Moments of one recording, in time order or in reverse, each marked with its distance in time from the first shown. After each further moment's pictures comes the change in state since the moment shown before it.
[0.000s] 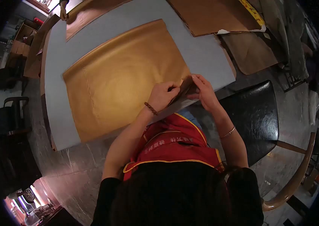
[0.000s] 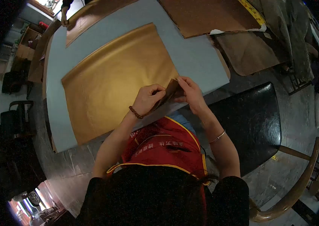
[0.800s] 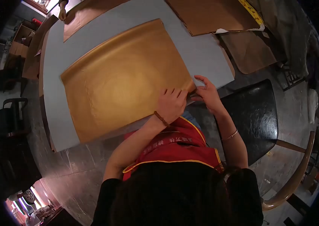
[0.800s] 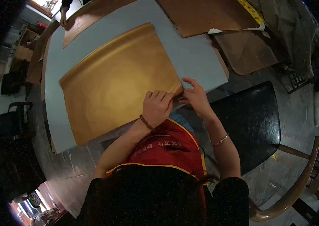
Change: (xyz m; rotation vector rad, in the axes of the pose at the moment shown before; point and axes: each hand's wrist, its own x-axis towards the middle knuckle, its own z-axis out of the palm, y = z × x) left_hand -0.018 0.001 0.040 0.867 0.308 0.681; right_hand -0.012 0.004 -0.021 -0.121 0.018 -0.037
